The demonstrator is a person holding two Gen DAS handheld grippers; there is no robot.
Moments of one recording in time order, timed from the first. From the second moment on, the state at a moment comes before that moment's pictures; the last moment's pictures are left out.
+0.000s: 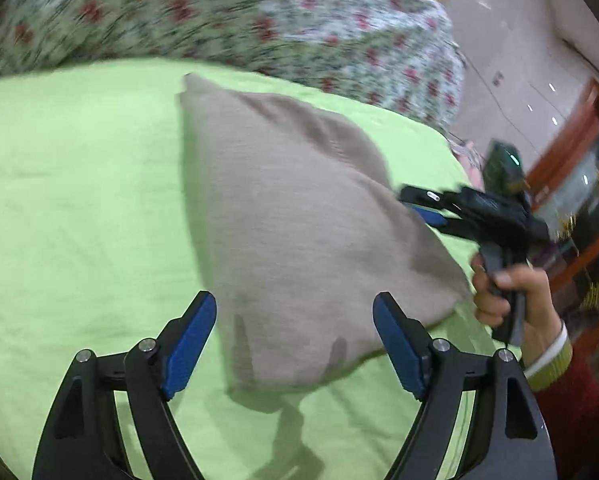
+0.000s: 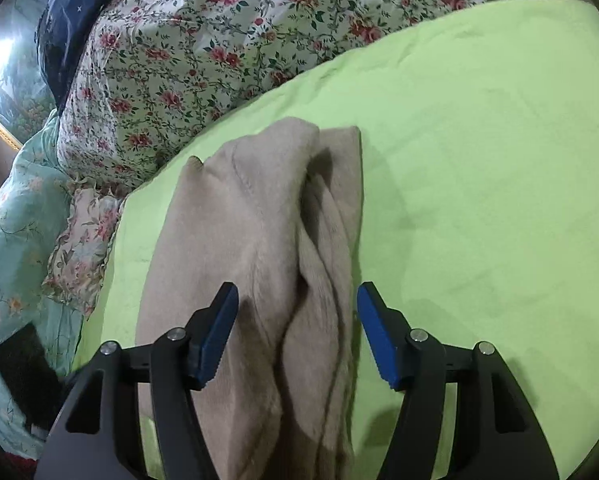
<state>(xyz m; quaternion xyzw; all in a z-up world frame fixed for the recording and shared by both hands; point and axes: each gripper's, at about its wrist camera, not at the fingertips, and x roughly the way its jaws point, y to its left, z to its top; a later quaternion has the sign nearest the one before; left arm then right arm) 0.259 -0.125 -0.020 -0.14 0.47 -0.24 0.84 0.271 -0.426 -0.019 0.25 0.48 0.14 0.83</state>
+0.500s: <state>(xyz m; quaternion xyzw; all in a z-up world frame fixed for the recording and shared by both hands) 0.377 -0.137 -0.092 -0.26 0.53 -0.27 0.76 0.310 -0.396 -0.063 0.29 0.51 0.18 0.79</state>
